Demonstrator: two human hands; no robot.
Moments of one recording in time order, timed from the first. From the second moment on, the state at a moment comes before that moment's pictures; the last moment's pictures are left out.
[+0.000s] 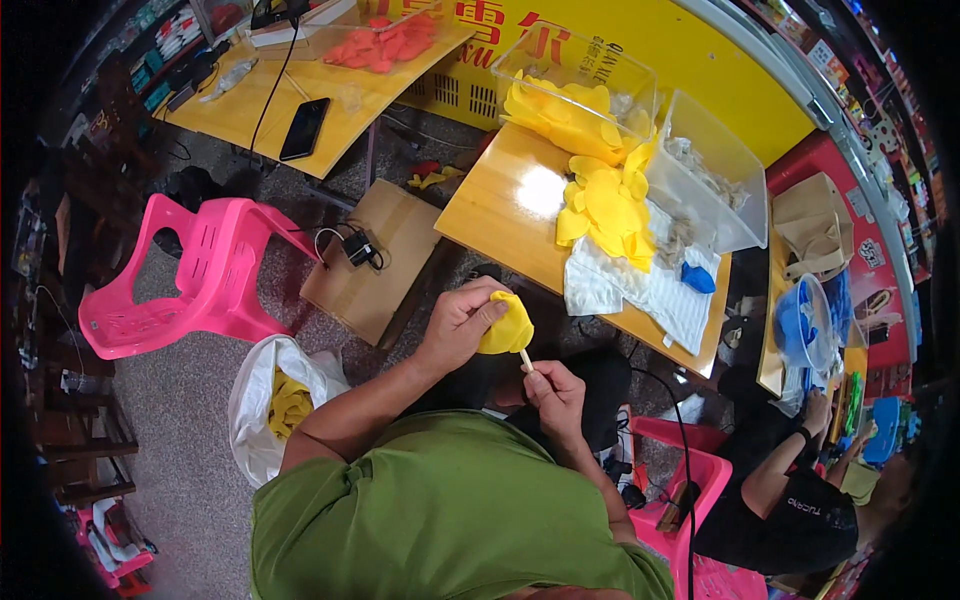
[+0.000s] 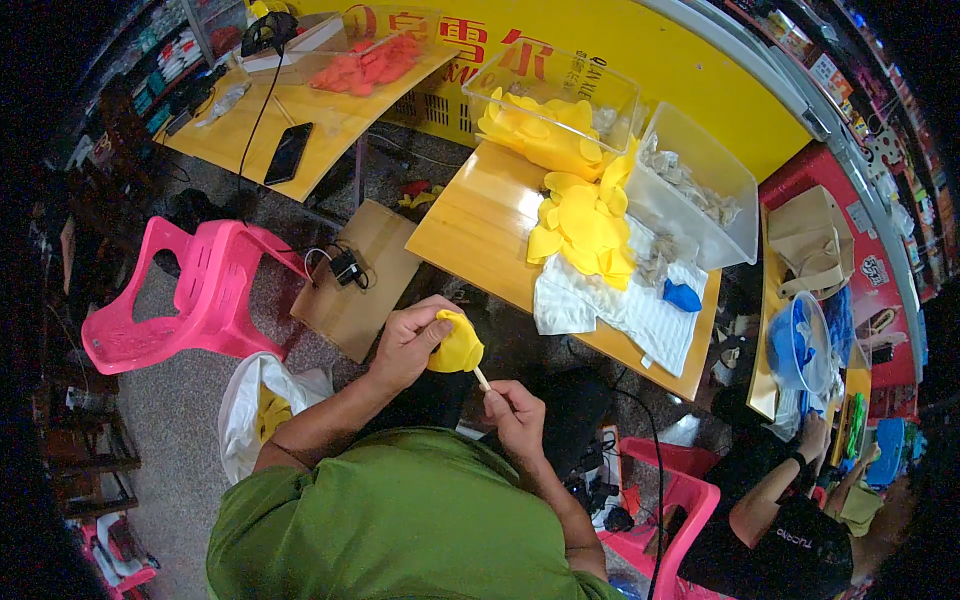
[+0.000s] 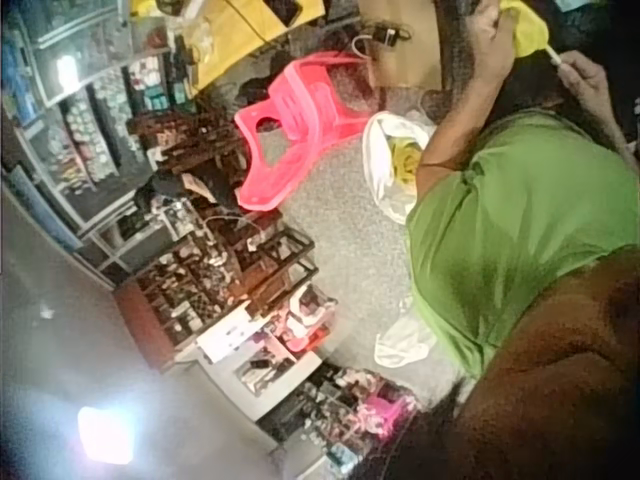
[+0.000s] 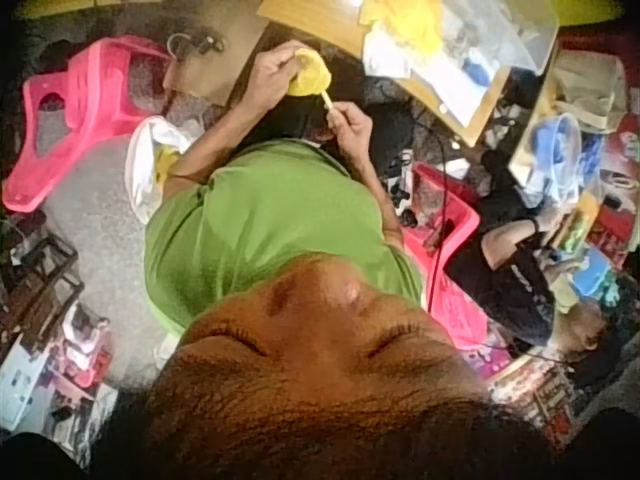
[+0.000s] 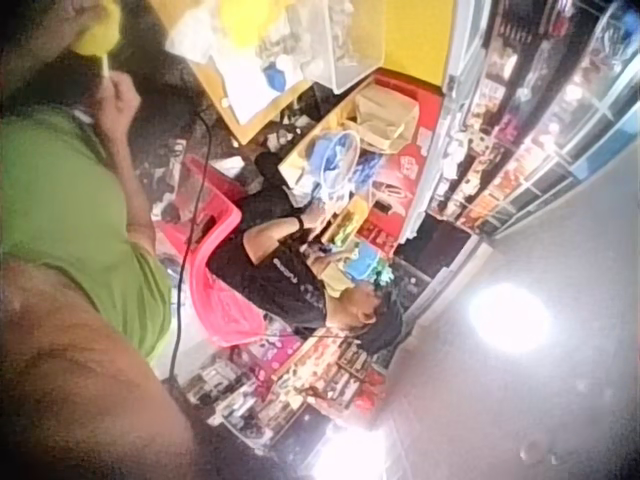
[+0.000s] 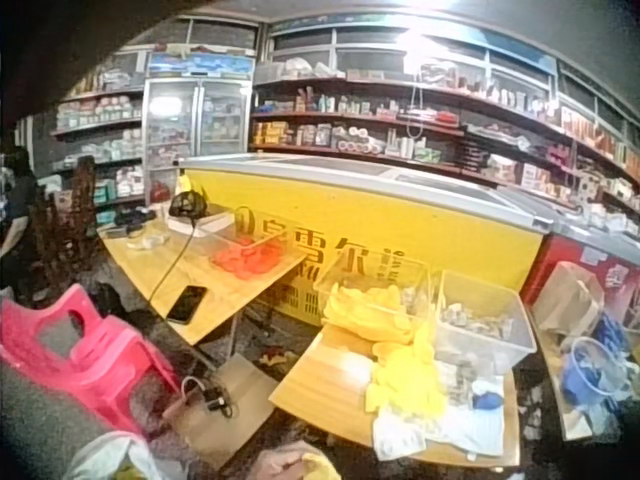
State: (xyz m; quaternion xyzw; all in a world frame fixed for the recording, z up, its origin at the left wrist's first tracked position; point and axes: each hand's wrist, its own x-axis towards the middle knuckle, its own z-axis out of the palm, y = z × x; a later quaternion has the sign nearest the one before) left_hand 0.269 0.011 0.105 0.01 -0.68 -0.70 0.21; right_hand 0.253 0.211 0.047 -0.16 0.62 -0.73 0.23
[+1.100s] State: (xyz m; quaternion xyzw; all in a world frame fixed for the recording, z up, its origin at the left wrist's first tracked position) left_hand 0.276 0.013 0.107 0.07 -0.65 -0.74 0.17; right_hand 0.255 0.214 0.046 -0.17 0.68 -0.69 0.19
